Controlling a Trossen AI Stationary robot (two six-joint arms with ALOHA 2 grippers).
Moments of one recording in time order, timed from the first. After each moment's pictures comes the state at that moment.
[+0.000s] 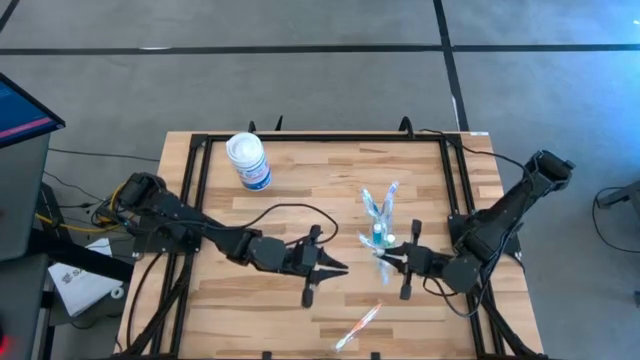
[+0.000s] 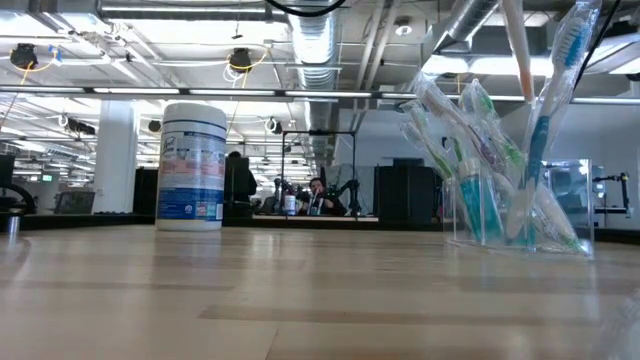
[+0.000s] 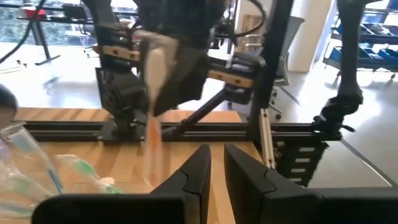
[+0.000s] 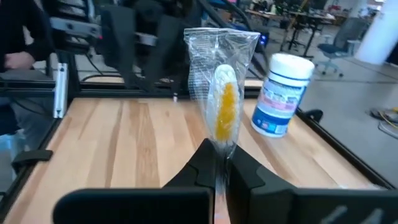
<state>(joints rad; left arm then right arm) -0.41 1.66 1.11 0.44 -0.33 -0.11 0.79 1.21 0.77 0.09 1.01 0.18</state>
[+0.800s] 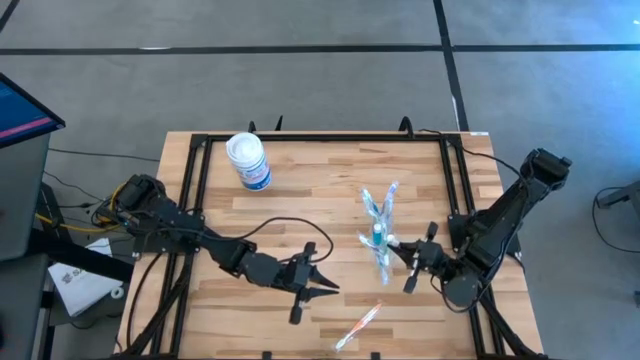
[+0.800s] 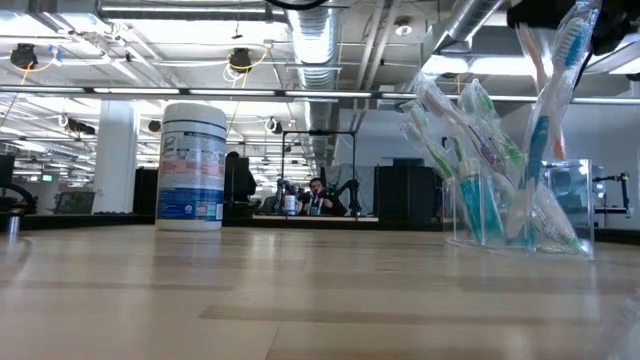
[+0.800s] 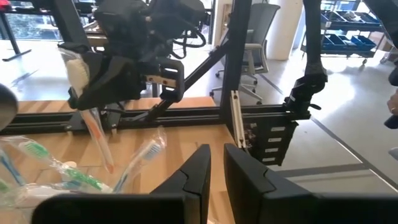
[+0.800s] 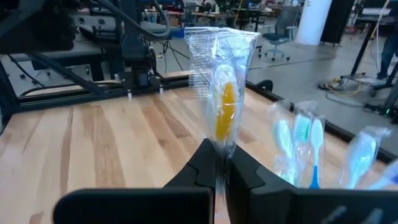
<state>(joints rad) -0.50 1.66 1.06 0.45 -0.33 -0.11 0.90 1.21 0.60 0.01 1.32 0.58</state>
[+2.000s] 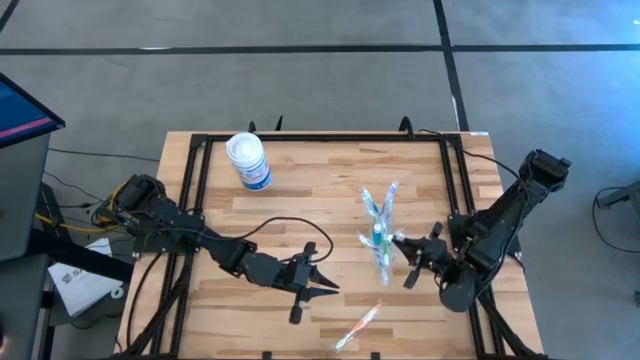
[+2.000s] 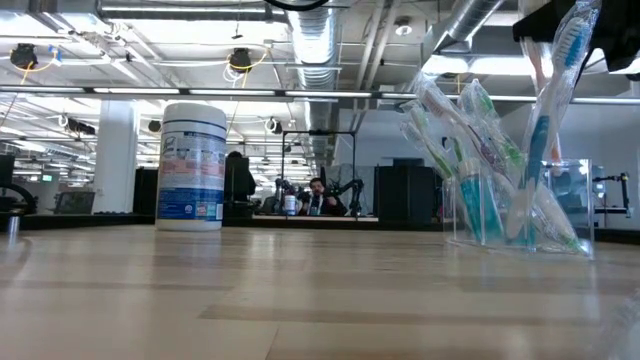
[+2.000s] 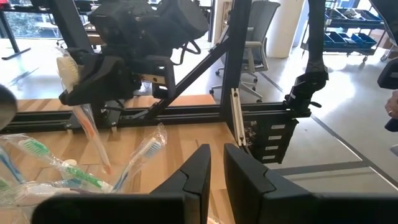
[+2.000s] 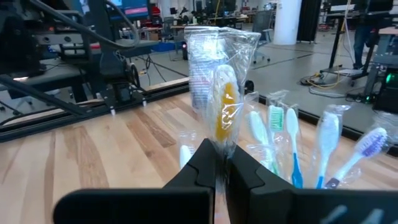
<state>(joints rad) -0.50 1.66 1.06 0.44 -0.33 -0.11 0.93 1.23 0.60 -0.15 1.43 0.87</state>
